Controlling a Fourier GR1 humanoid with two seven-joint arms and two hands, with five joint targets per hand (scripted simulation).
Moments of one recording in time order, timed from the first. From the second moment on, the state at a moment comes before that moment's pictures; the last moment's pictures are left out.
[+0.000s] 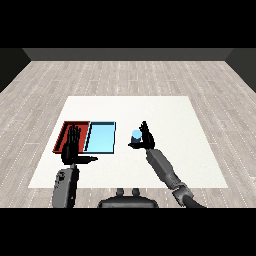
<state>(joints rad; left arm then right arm) -0.02 0.06 0.10 -1.66 0.14 -0.11 -0.35 -0.55 0.00 0.25 -0.74 -0.58 -0.09 -0.53</state>
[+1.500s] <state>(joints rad) -0.04 0.07 0.09 -1.65 0.12 -0.11 -0.35 -0.78 0.00 0.41 -0.48 -0.70 -0.43 -0.57</state>
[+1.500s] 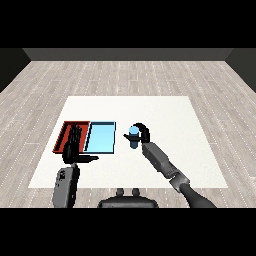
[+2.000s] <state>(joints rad) -0.05 0.03 -0.01 -1.62 0.05 -0.10 -0.30 -0.75 -0.11 0.47 -0.77 -0.55 -0.55 -0.42</state>
